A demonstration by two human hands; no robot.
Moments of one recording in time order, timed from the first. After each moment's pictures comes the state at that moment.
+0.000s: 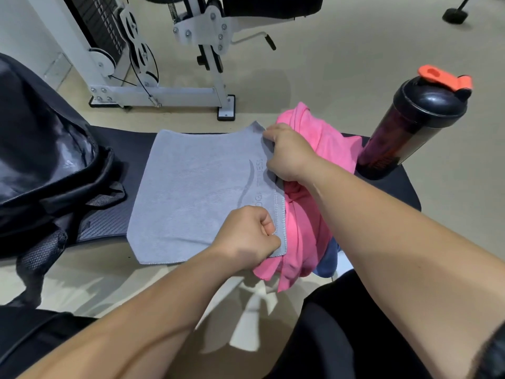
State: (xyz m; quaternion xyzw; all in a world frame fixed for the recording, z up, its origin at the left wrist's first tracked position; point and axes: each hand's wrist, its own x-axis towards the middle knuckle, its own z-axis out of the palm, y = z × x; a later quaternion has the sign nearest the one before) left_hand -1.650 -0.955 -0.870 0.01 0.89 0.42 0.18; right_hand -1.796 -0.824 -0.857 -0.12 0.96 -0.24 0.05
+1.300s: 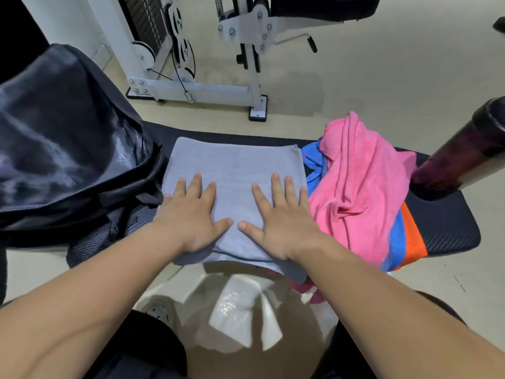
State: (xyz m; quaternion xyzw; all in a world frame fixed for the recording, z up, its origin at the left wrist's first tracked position) left_hand -1.694 -1.124 -0.891 0.01 0.97 -0.01 0.23; right_hand -1.703 -0.915 -0.911 -0.17 0.97 -0.02 0.18
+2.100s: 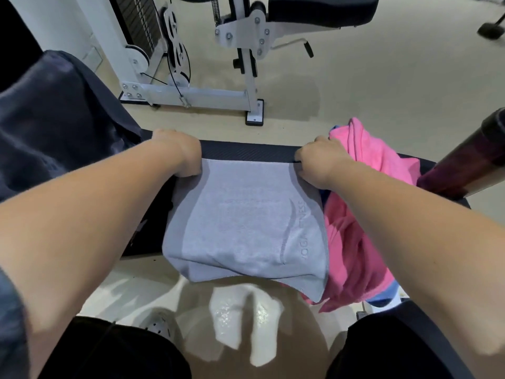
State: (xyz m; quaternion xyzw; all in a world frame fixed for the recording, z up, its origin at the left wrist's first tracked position) left_hand -1.841 -1.164 -0.853 0.01 0.96 -0.17 0.22; right_hand -1.845 -0.874 -0.870 -0.19 0.97 0.13 0.09
